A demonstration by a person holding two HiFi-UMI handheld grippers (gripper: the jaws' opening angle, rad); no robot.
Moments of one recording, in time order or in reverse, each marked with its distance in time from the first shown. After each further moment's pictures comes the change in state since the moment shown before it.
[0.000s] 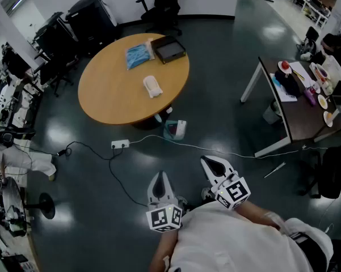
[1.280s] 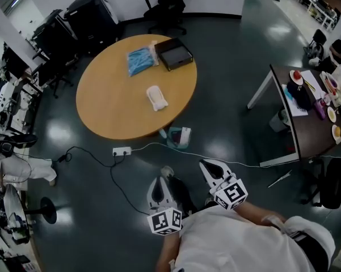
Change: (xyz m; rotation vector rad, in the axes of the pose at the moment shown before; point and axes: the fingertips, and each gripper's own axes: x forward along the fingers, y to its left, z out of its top) left arm 0.108 0.061 -0.007 -0.008 0.010 0.096; right arm 0.116 -0.061 -0.032 0.013 0.060 0.028
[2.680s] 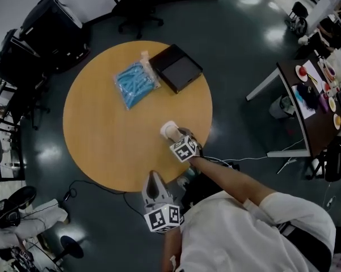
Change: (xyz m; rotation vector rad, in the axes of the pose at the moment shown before) left arm 0.325 0.159 0.102 -0.057 0.095 -0.119; right arm 0.480 -0.175 -0.172 -0.017 0.716 -0.266
